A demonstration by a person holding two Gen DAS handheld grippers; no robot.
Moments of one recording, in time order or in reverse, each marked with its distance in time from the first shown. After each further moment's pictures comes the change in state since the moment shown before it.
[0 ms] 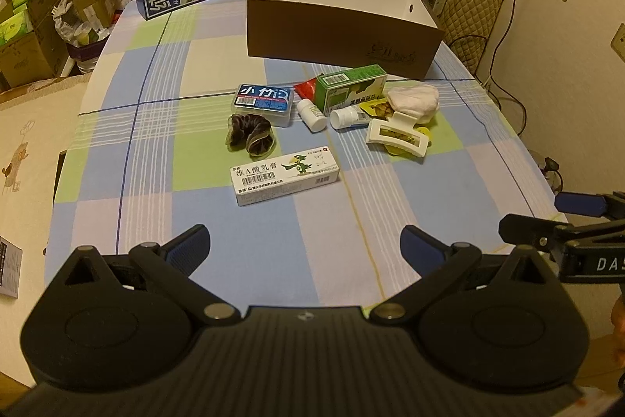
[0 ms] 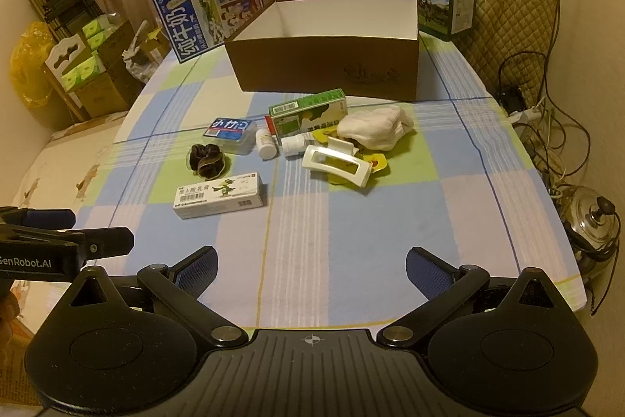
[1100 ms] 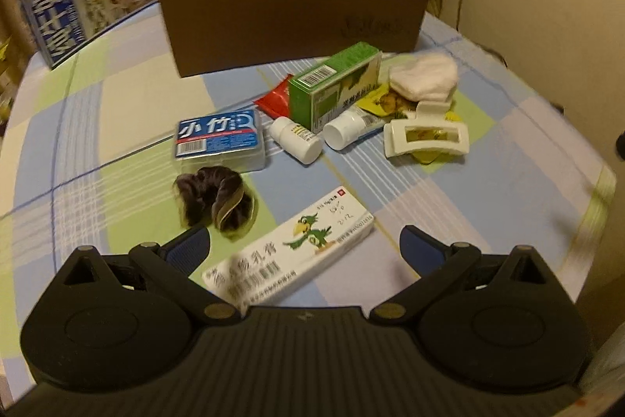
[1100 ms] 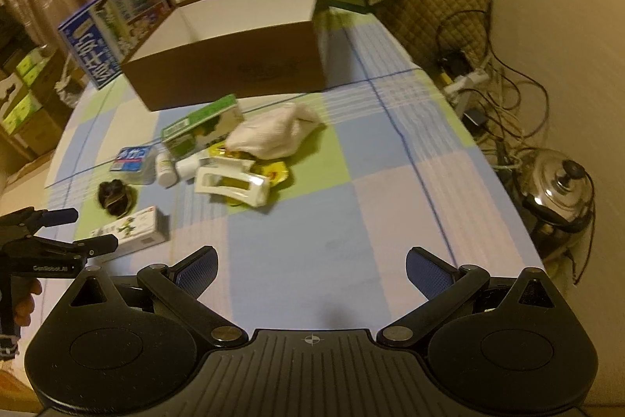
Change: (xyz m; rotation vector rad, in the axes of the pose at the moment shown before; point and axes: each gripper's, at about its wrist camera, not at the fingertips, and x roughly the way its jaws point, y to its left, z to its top) left arm 0.154 0.018 0.044 0.303 -0.009 -0.125; right arm 0.031 -0.103 0.026 0.191 0.040 -0.124
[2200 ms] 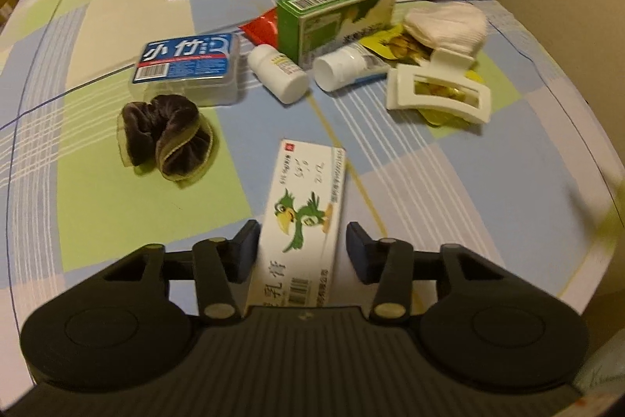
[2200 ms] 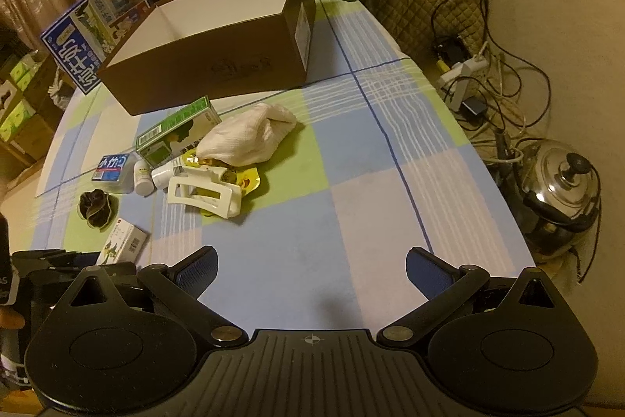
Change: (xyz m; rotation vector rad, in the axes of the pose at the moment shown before) left arm 0.048 -0.019 -0.010 -0.150 0.174 0.037; right arm 0.024 -0.030 0.021 0.007 0.036 0.062
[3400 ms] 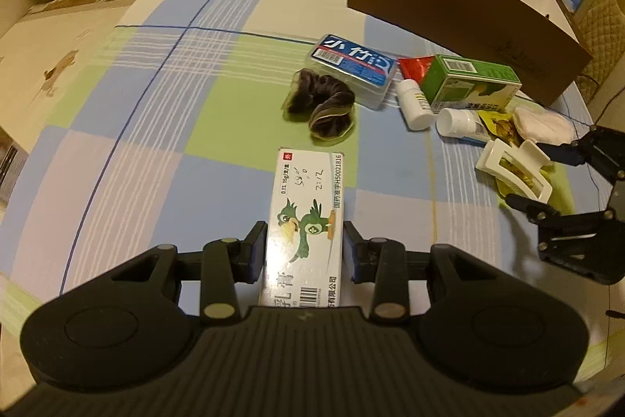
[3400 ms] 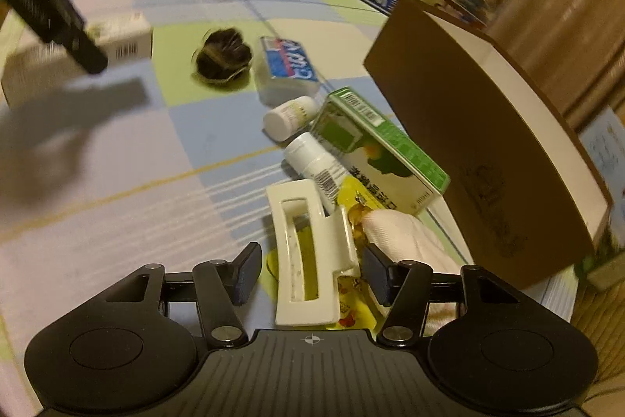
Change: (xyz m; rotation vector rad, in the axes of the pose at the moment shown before) left arm -0.066 0.020 -0.041 -0.497 -0.078 0.244; right arm 0.154 0.098 -0.018 -1.298 -0.120 0.197
